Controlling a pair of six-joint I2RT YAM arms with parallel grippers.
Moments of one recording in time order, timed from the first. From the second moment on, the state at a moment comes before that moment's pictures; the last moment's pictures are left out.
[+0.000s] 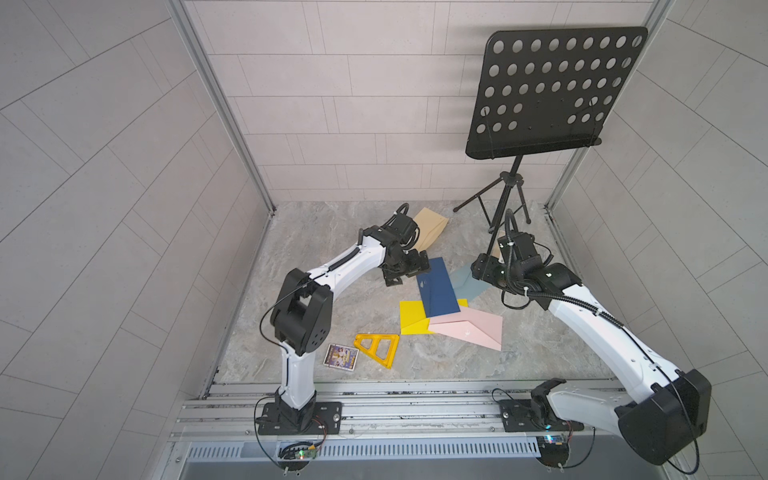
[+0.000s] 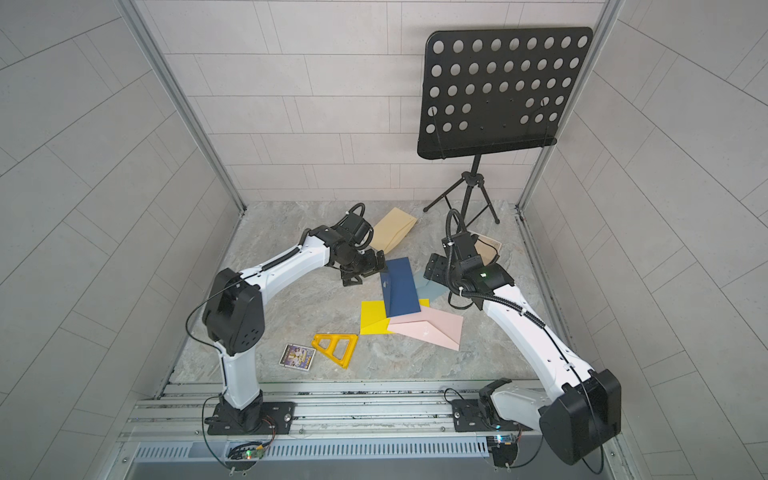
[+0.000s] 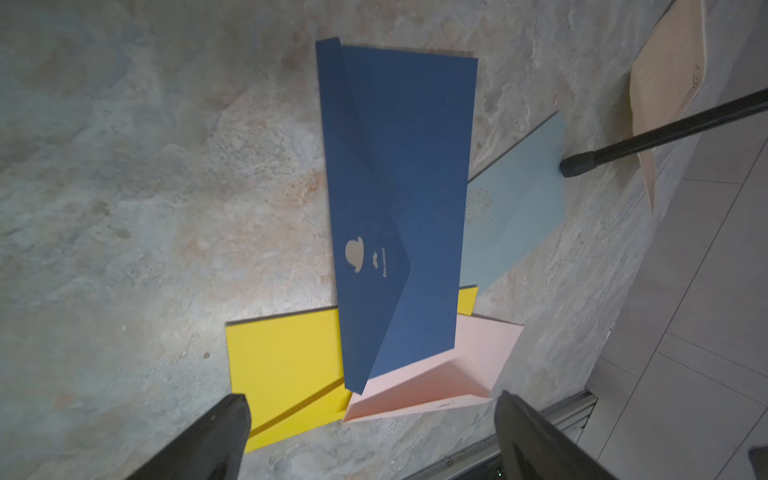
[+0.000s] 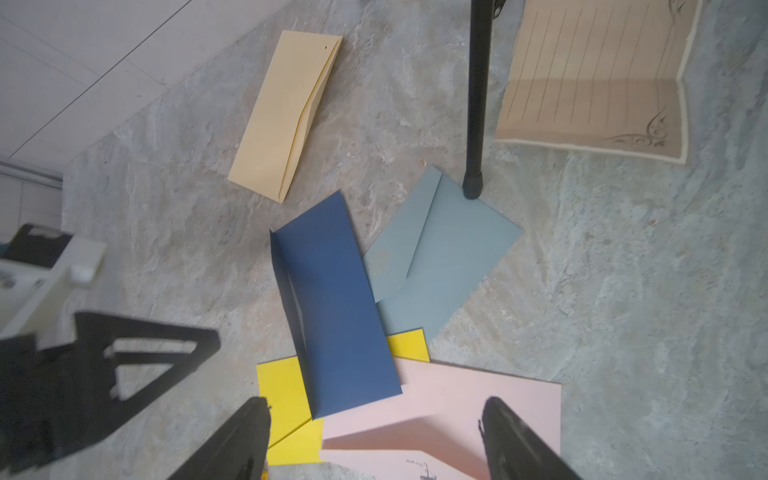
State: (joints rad) left arm -0.59 1.98 1.67 -0.86 0.30 -0.81; right arm 0.35 1.15 1.05 -0.75 0.05 0.72
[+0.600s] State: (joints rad) left arm -0.59 2.32 1.91 -0.92 0.28 -0.80; right arm 0.36 0.88 0.92 -0.84 0.00 0.76
